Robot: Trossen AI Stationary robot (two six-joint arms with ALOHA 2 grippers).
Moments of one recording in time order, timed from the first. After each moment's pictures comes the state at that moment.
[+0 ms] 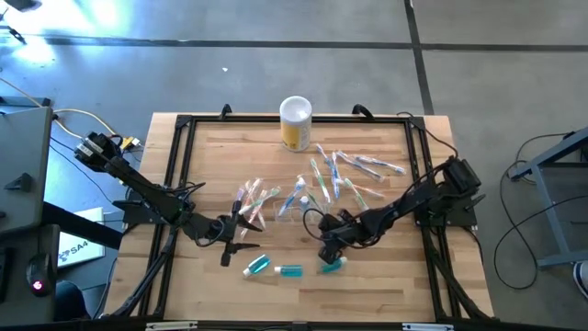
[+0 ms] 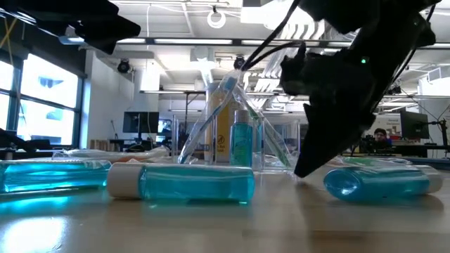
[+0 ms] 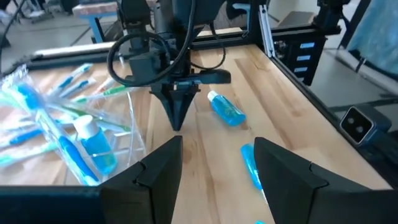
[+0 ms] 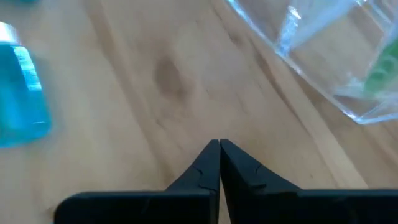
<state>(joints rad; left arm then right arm) -0.60 1.15 0.46 0.46 -0.46 -0.07 0.38 1.79 0.89 -0.12 0.26 0.85</state>
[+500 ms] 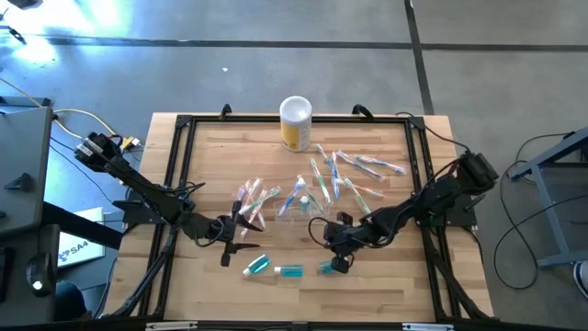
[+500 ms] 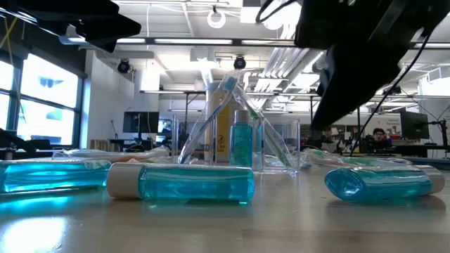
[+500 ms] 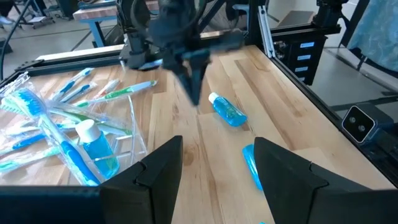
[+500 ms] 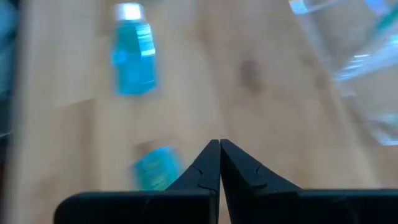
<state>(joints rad) -0.60 1.15 0.46 0.46 -0.46 -0.06 0.44 1.64 0.90 -0.17 0.16 0.64</state>
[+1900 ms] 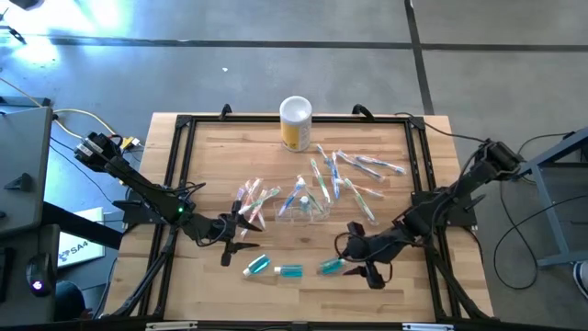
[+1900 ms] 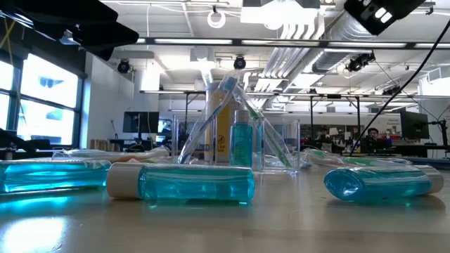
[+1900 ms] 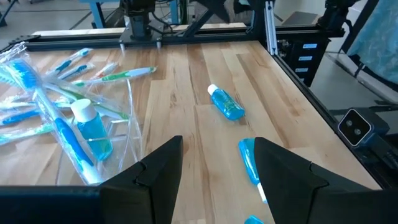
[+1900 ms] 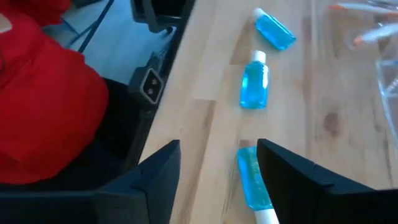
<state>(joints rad) -0.60 1.15 0.46 0.43 -0.46 -0.17 0.61 1.36 0.90 -0.20 0.11 0.44</state>
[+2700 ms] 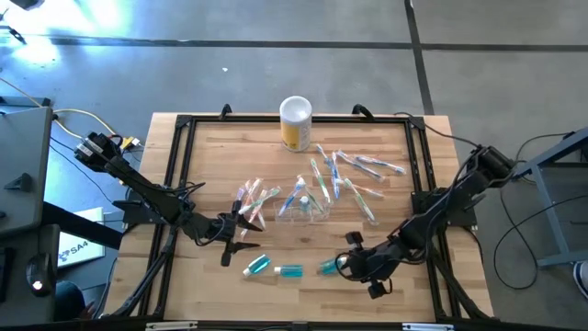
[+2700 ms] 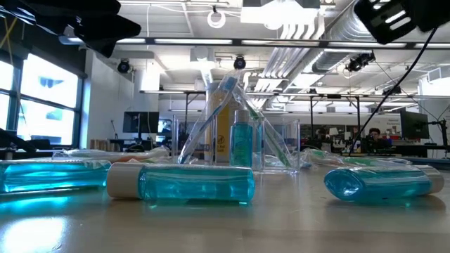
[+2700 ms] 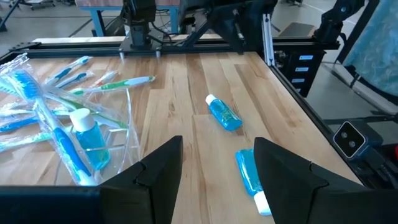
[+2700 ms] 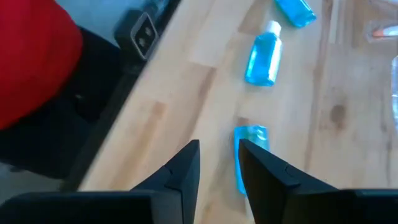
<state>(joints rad) -0.60 1.15 0.46 0.47 -0.46 -0.17 0.69 1.47 0.90 -0.21 0.18 0.30</state>
